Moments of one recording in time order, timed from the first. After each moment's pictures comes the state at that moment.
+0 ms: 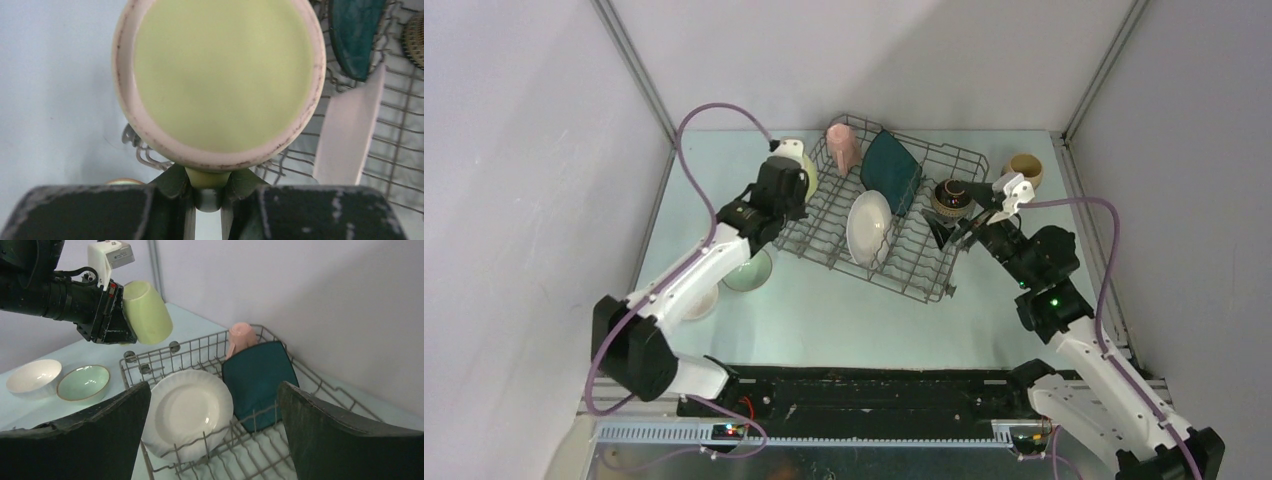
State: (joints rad) left arm -0.52 1.34 1.15 -0.39 -0.34 -0.26; right arm 0.44 0.80 0.68 0.33 -0.28 0.03
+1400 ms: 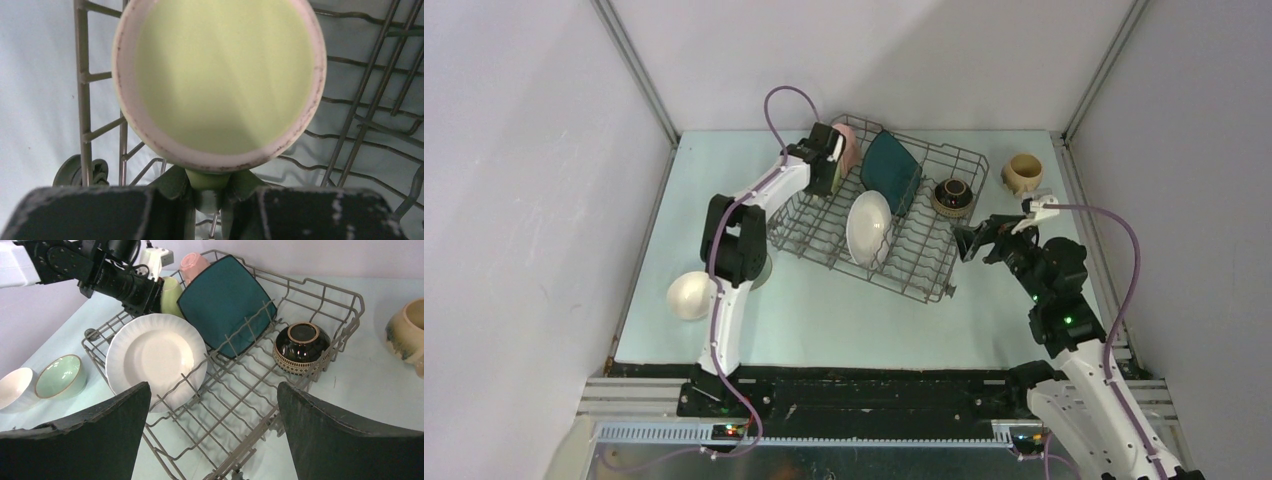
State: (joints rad) left arm -0.40 2.26 1.92 -0.67 -0.21 -0.07; right arm 0.25 0.62 0.59 -0.01 -0.19 0.25
